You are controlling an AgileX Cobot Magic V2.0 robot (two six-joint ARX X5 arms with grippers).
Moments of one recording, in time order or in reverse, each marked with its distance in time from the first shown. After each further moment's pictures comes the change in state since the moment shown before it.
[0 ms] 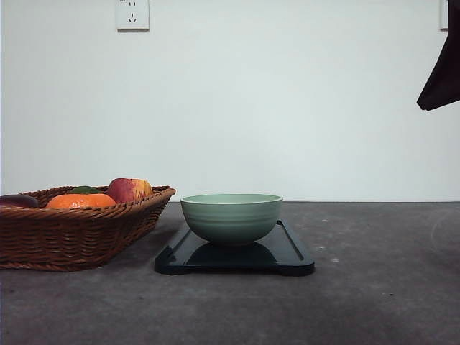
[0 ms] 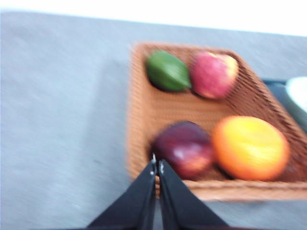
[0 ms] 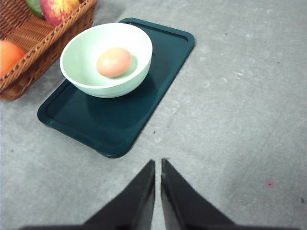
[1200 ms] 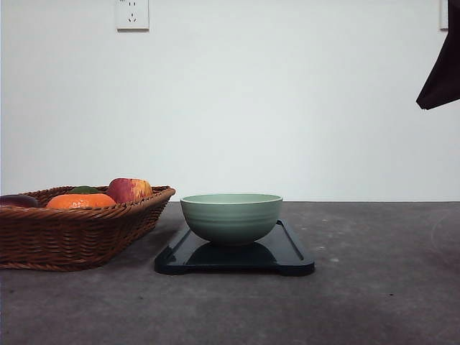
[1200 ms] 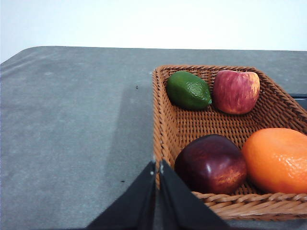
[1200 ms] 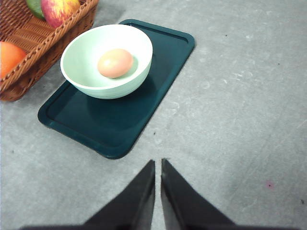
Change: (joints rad) left_arx 0.103 -0.061 -0.100 0.119 0.060 0.077; right_arx 0.000 -0.001 0.000 0.004 0.003 -0.006
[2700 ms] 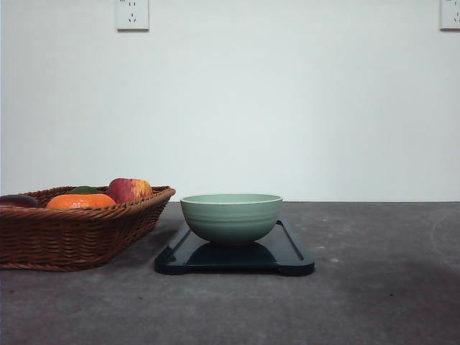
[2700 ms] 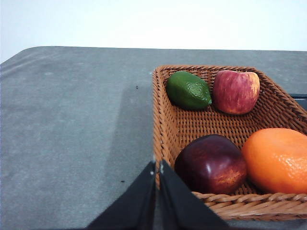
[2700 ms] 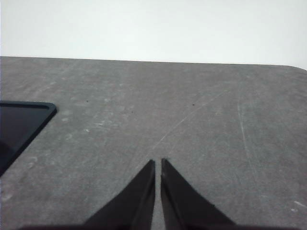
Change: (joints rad) left_arx 0.000 0.000 0.000 0.000 0.000 0.000; right_arx -0.372 -0.708 -0.586 0.343 0.115 -0.074
